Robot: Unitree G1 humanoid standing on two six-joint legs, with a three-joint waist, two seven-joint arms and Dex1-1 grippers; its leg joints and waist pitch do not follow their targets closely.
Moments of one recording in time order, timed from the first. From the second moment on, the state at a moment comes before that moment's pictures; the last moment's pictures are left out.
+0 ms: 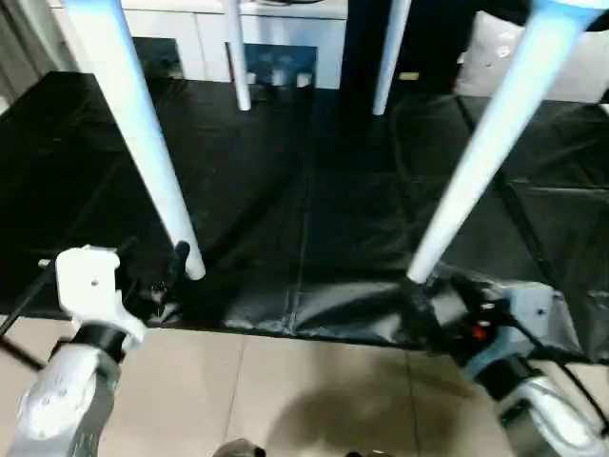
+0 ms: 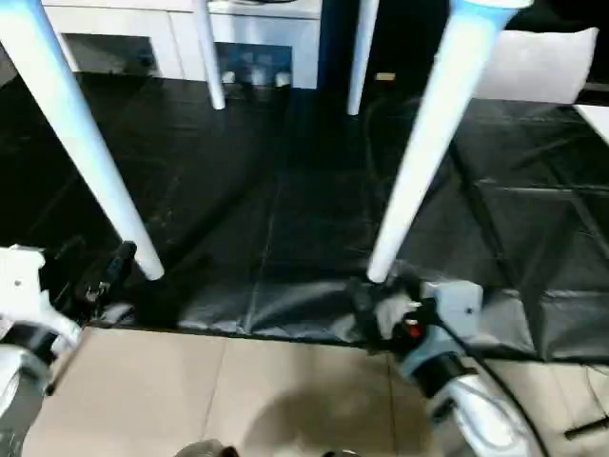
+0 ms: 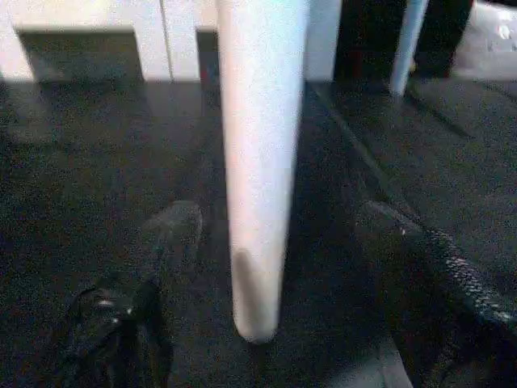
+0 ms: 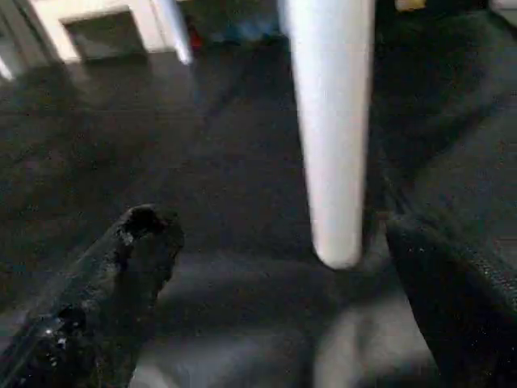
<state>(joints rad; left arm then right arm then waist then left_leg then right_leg) 0.29 0.22 0.19 -0.56 -0.24 0.35 -0.24 0.31 -0.20 -0.08 -0.52 0.40 0.43 0.26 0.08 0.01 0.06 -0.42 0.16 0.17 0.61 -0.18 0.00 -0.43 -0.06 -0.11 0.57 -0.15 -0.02</state>
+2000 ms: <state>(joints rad) -0.20 0.13 -0.05 1.23 -0.04 0.06 -0.20 -0.15 -0.12 0.01 1.28 0.14 0.09 0.12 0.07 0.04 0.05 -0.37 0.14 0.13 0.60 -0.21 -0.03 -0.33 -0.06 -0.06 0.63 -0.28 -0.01</state>
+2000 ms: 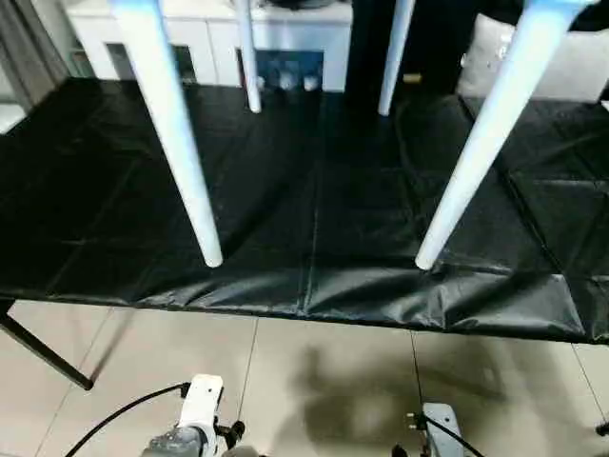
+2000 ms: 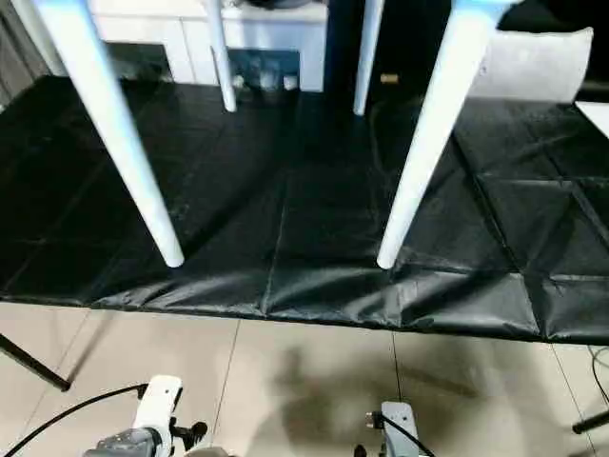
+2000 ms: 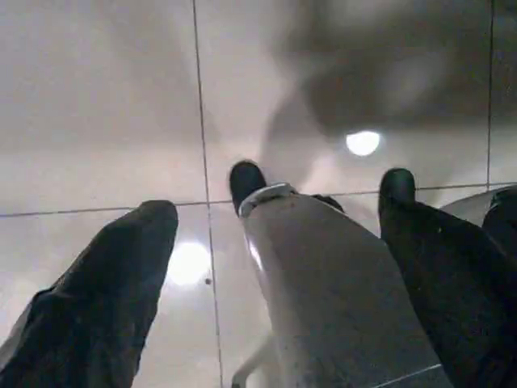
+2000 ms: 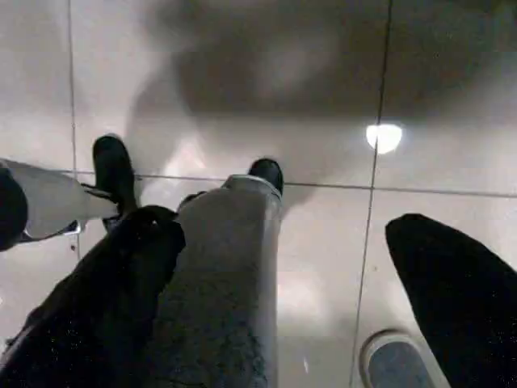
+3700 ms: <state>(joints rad) -0.21 0.13 -0.04 1.29 -0.02 0.02 -0.19 -0.17 -0.12 0.00 1.31 0.14 0.08 0.11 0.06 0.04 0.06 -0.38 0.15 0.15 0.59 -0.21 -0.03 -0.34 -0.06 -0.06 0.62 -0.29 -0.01</state>
